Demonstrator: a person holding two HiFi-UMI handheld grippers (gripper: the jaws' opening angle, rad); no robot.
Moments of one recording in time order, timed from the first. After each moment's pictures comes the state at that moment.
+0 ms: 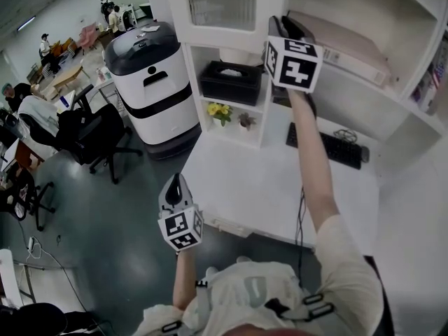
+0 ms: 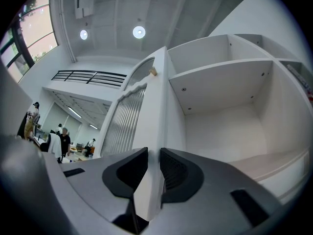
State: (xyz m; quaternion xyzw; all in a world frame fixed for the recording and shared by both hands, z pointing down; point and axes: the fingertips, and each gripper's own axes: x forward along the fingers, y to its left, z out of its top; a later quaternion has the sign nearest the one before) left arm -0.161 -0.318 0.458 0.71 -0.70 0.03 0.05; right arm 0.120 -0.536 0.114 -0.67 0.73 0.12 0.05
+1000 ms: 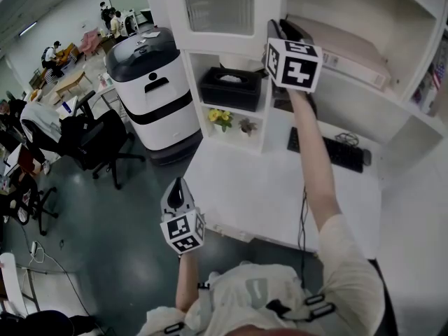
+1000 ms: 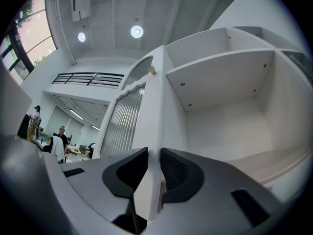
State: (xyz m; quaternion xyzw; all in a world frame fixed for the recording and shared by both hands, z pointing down) left arm -0.160 -0.326 0.456 0.71 -0.70 0.03 0.05; right arm 0.124 -0.551 0.113 -0.65 0.75 0.11 0.05
